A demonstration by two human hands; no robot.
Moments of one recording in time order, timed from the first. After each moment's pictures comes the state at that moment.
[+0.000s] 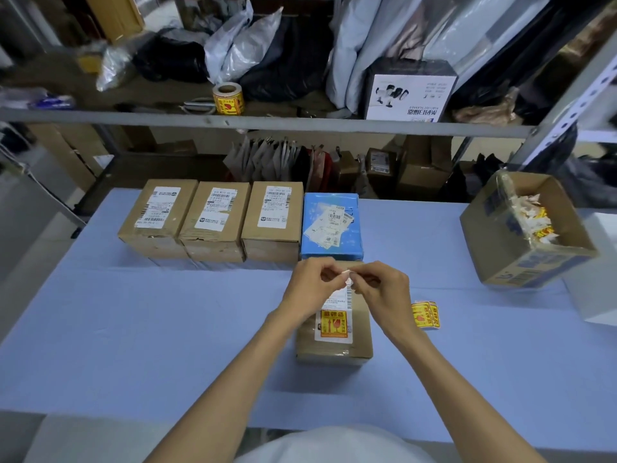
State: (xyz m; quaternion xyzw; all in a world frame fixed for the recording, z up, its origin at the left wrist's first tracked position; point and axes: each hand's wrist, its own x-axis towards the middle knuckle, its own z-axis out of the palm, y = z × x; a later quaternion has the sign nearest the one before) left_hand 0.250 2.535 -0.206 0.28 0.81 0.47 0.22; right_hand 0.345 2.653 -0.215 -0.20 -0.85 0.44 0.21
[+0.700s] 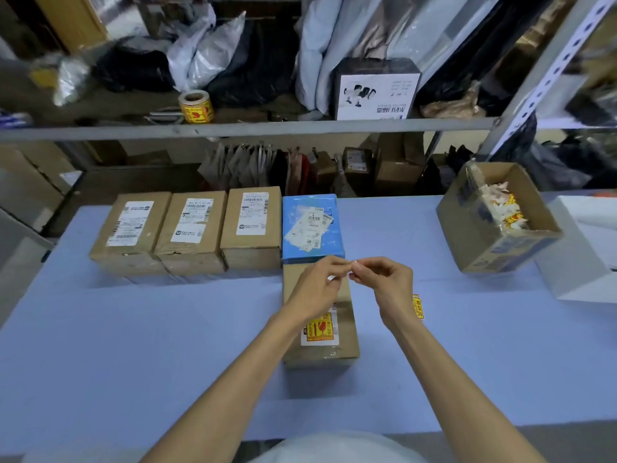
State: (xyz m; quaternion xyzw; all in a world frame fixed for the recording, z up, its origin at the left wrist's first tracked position) left_hand 0.258 2.564 -0.211 0.38 0.78 0.43 0.25; right_hand 0.350 2.676 -0.211 -0.35 -0.58 0.69 0.24
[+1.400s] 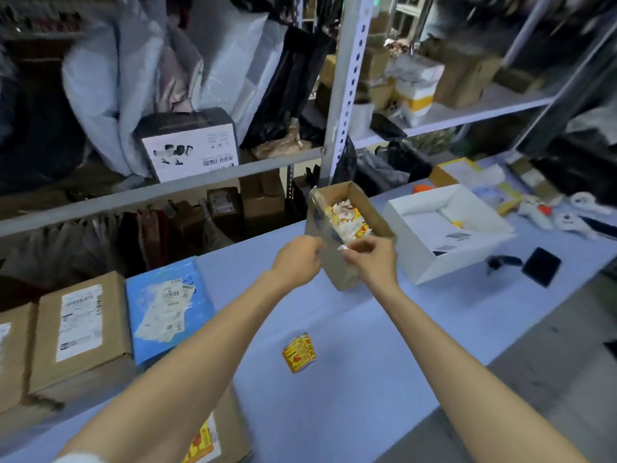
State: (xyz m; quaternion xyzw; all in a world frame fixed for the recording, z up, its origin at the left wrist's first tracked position) left_hand 0.286 2.827 -0.164 0.59 0.77 0.18 0.18; right_hand 0.430 2.887 -0.164 -0.52 -0.66 0.43 0.34
